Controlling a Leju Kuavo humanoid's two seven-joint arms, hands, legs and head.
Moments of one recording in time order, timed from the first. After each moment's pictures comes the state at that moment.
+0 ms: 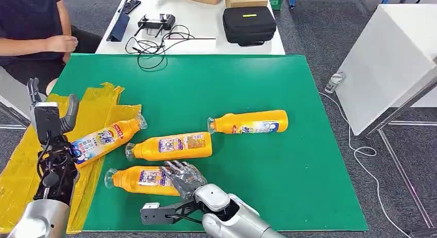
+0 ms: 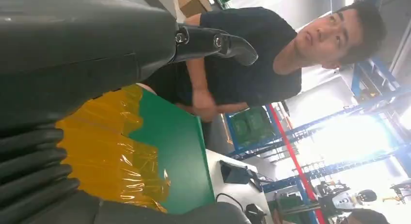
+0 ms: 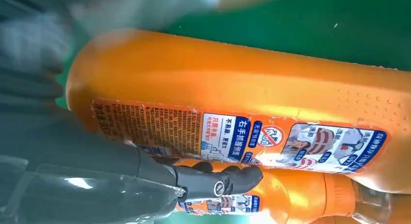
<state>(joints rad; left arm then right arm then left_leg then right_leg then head) -0.49 0.10 0.20 -0.59 -0.29 0.48 -0.62 -0.42 0.23 0.97 -0.54 0.83 0.04 0.11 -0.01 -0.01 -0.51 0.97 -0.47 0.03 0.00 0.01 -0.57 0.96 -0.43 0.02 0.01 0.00</state>
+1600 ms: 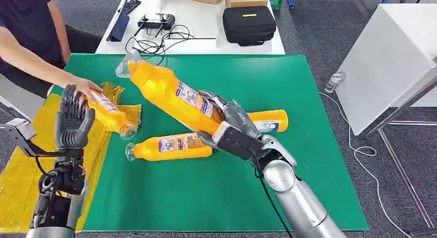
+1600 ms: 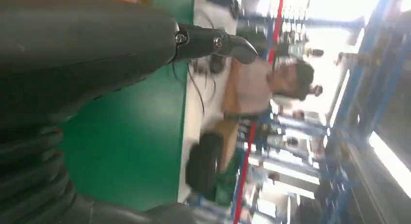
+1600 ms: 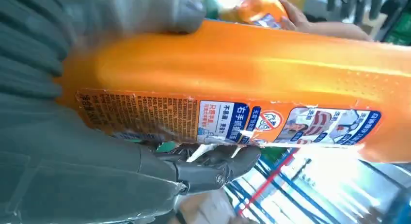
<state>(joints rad) -0.26 0.03 0.14 -0.97 0.31 -0.23 -0.41 -0.42 0.03 0.47 -1.11 0.32 0.14 -0.18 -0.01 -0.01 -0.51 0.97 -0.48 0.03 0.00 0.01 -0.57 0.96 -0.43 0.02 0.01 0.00</state>
